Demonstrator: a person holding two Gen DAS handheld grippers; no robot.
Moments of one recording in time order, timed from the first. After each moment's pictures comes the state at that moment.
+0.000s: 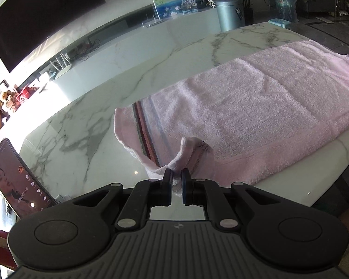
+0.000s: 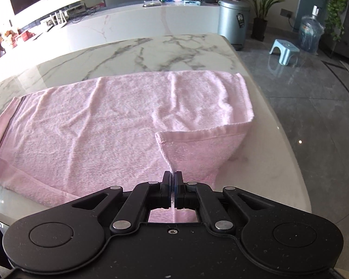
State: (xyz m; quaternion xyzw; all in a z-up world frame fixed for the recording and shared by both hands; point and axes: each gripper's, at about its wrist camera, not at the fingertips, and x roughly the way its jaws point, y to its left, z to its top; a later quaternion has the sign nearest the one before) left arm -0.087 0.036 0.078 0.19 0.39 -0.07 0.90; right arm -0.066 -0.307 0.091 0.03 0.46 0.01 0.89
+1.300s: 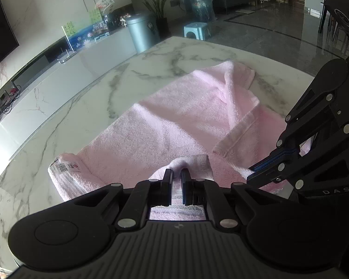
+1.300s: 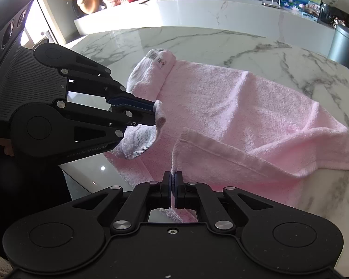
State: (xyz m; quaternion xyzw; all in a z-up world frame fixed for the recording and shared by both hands) left arm -0.029 -0.084 0.069 0.24 0.39 -0.27 0.85; right arm -0.062 -0.189 0.082 -0.04 0.47 0.26 0.84
